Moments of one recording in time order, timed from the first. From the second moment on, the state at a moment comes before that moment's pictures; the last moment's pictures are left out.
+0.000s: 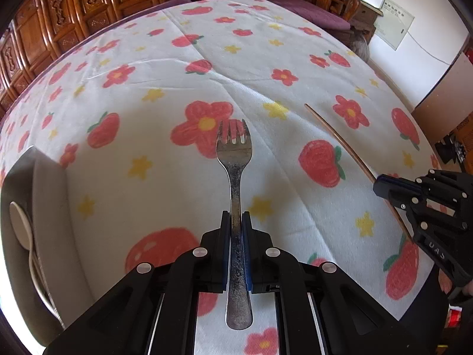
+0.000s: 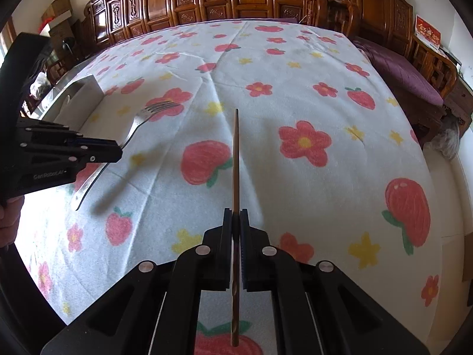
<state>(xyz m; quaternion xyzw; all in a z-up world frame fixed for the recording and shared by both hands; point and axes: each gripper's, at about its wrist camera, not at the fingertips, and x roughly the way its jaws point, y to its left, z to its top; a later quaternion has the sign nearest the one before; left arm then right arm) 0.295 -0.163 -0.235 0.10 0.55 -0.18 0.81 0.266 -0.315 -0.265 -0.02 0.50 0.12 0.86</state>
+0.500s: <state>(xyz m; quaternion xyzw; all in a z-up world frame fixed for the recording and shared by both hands) 0.263 -0.094 -0.167 0.07 0.50 -0.17 0.85 0.268 -0.252 -0.224 -0.04 0.46 0.16 0.87</state>
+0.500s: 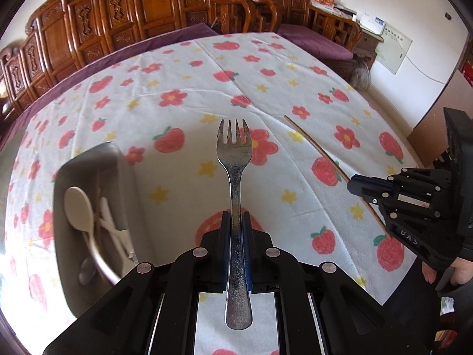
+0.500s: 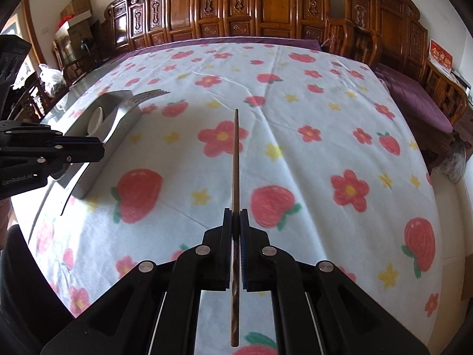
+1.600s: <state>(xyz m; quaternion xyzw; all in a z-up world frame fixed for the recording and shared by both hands) 0.278 0.028 -0.149 0.02 0.48 -0.10 0.87 0.271 -0.175 -0.185 -0.05 0.44 0.21 0.87</state>
